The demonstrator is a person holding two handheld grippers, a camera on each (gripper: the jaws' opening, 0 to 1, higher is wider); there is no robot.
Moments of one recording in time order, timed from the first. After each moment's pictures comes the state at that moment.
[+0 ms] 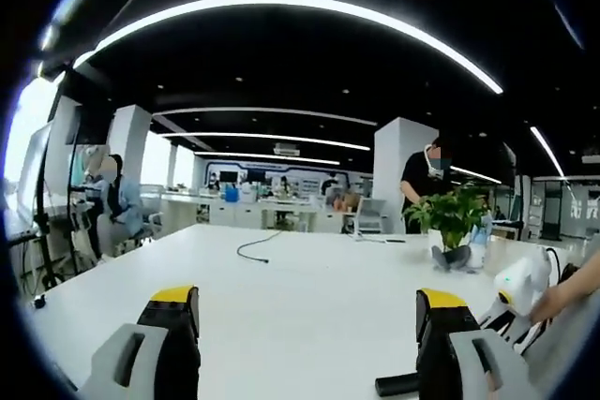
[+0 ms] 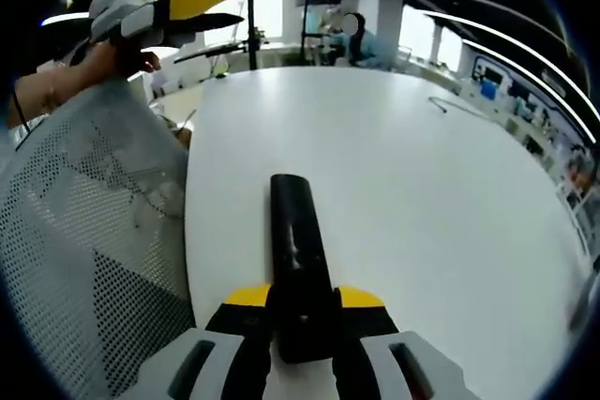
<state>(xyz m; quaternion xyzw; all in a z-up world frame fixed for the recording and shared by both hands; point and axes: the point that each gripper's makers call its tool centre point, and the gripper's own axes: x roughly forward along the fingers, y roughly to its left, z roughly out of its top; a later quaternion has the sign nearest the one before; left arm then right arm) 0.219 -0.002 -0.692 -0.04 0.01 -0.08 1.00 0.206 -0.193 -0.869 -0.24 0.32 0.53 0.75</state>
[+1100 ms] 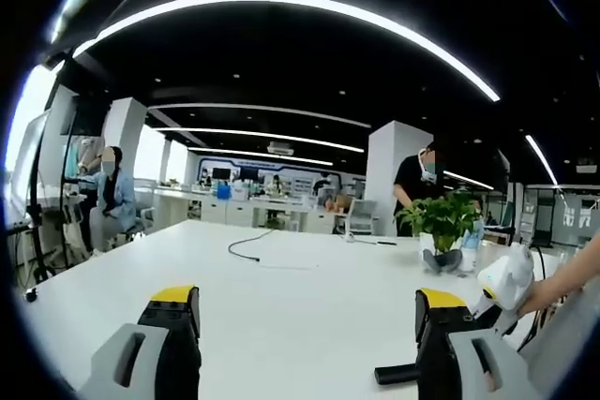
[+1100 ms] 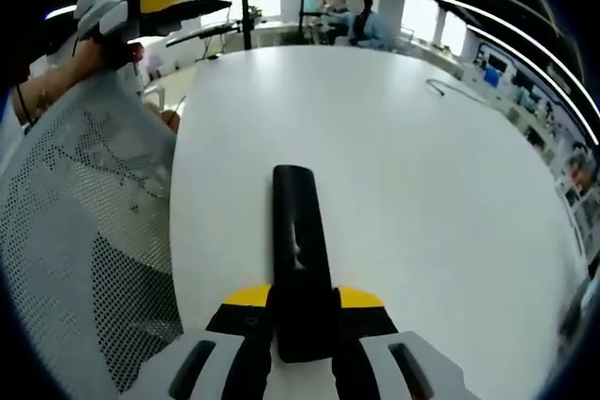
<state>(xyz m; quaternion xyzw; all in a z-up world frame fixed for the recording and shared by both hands) 0.221 -0.004 -0.694 -0.05 0.01 -0.10 0.99 0.220 -0.214 -0.870 -0.27 0.36 0.51 0.73</state>
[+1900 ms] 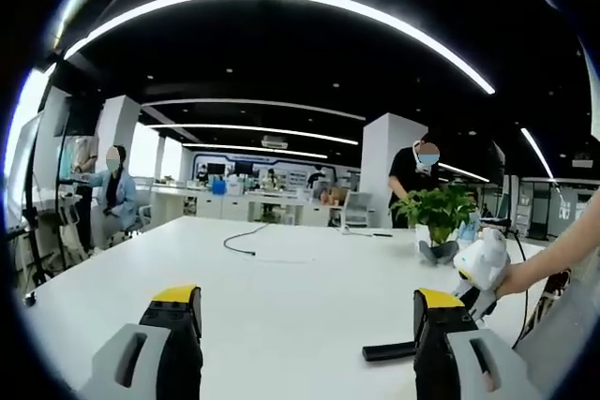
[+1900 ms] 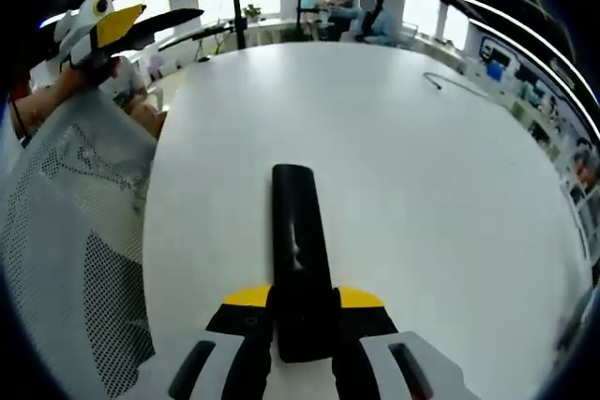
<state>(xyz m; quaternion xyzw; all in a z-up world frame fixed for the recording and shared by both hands) 0.220 -0.008 -0.699 -0.05 0.03 -0.11 0.99 0.260 -0.212 -0.869 -0.27 0.38 0.52 0.72</state>
